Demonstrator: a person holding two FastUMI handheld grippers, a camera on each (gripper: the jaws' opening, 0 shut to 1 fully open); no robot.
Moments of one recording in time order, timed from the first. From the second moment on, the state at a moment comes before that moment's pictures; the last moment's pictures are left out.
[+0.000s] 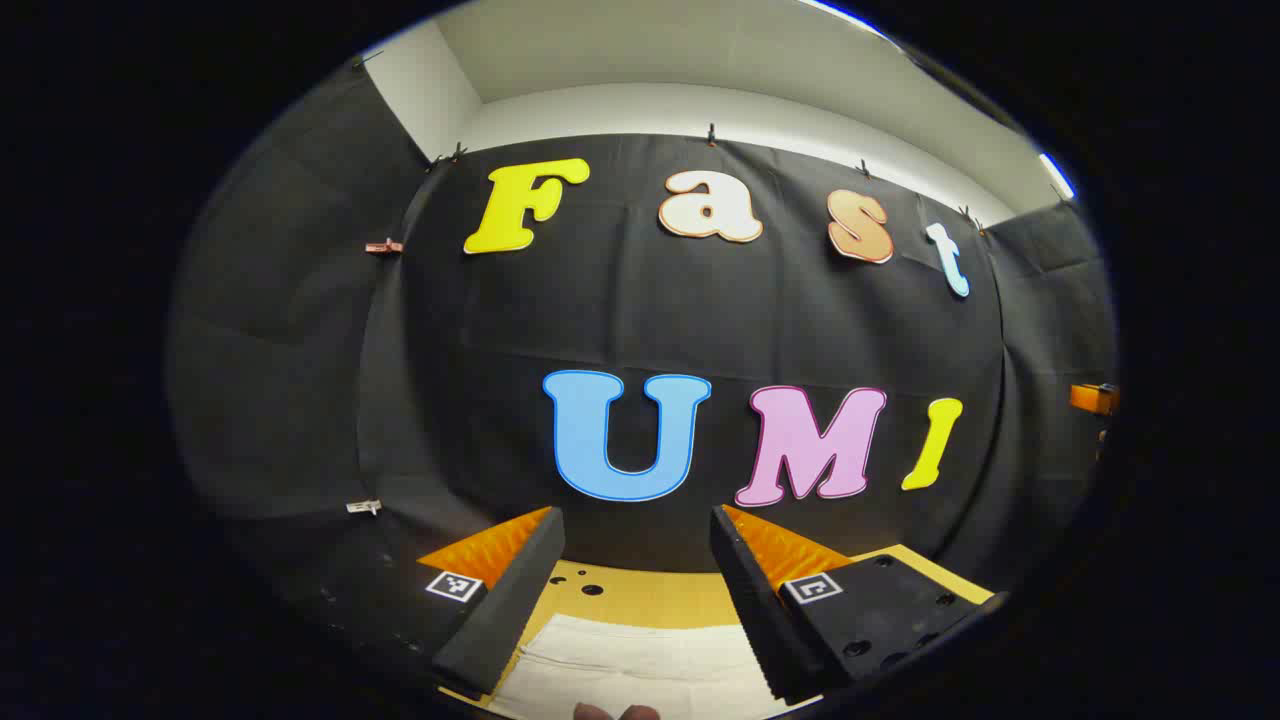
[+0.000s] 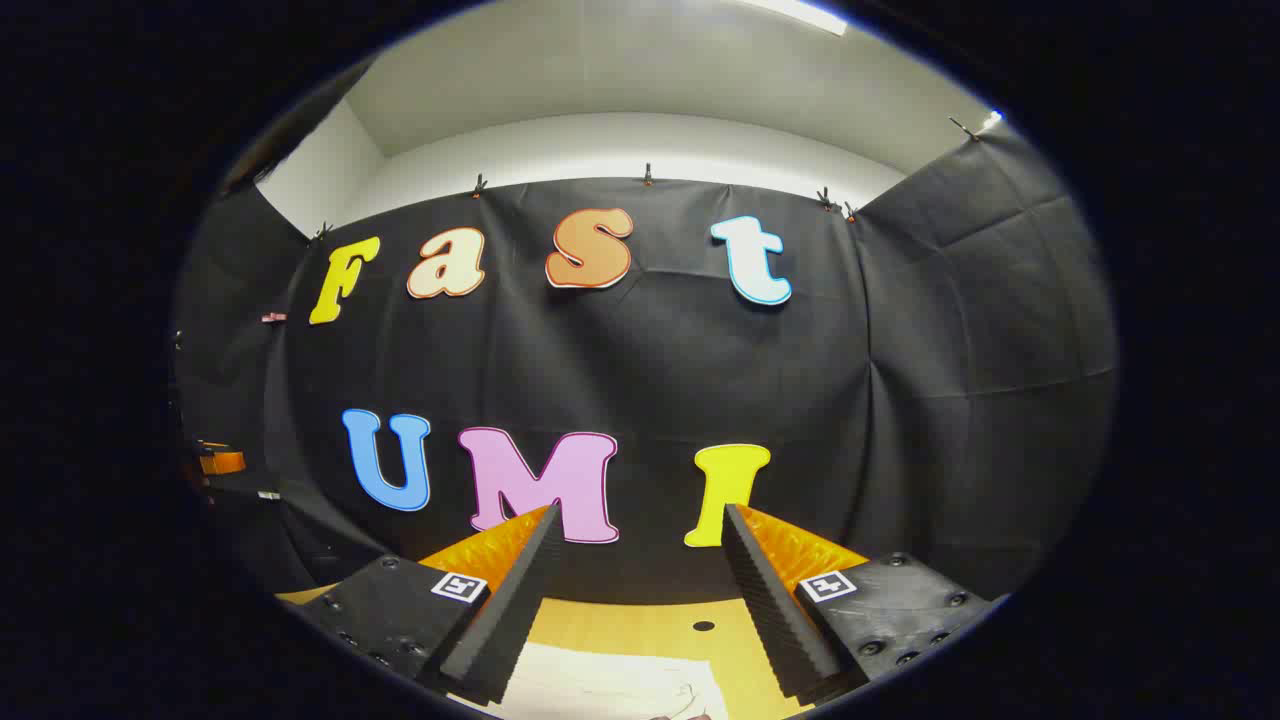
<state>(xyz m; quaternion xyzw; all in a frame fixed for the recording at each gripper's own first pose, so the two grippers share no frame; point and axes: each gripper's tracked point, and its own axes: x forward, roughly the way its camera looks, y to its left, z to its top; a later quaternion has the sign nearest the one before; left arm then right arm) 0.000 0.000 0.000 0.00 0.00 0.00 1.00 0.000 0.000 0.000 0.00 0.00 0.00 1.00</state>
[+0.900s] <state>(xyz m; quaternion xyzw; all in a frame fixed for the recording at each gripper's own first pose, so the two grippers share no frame) -0.023 0.008 -0.040 0.07 0.02 -0.03 1.00 -0.024 -0.012 -0.046 -0.09 0.03 -0.04 0.99</state>
